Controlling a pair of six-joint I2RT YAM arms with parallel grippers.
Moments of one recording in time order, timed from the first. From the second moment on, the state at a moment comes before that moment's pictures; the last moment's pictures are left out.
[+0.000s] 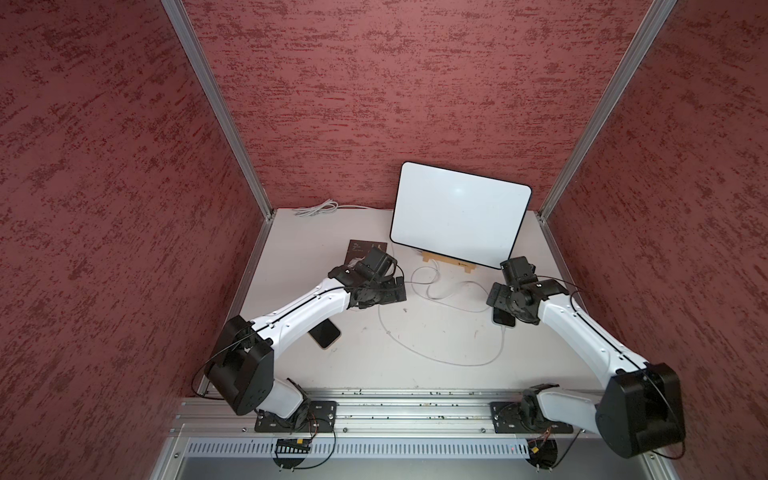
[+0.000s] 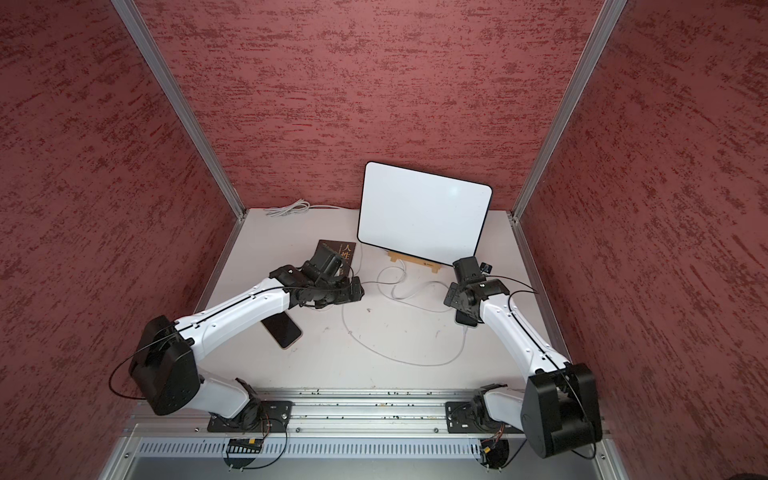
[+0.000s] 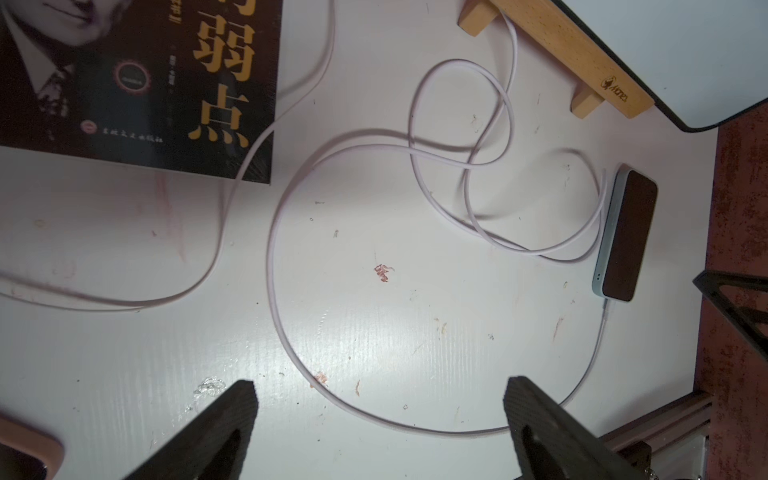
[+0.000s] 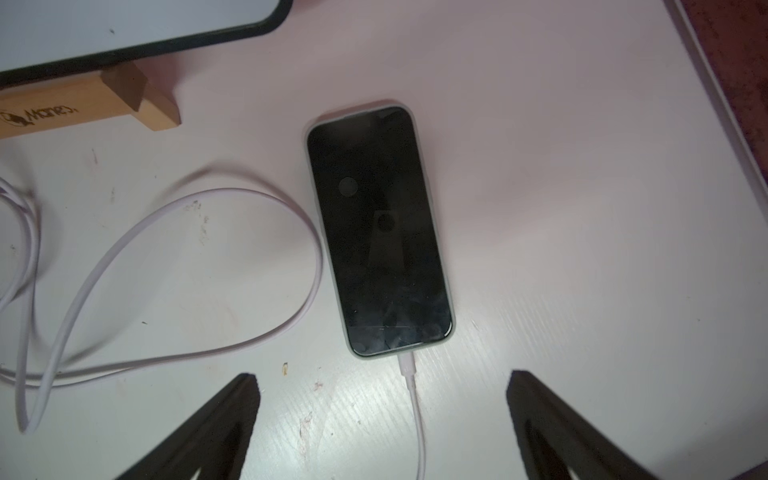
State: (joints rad) left arm -0.68 1.49 1.13 -0.66 0.07 -0.74; right arm 0.20 1.27 0.87 -0.82 0.23 0.64
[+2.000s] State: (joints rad) left arm -0.67 1.55 1.08 -0.58 0.15 -0.72; right arm -0.01 1.63 0.90 -0.66 0.04 0.56
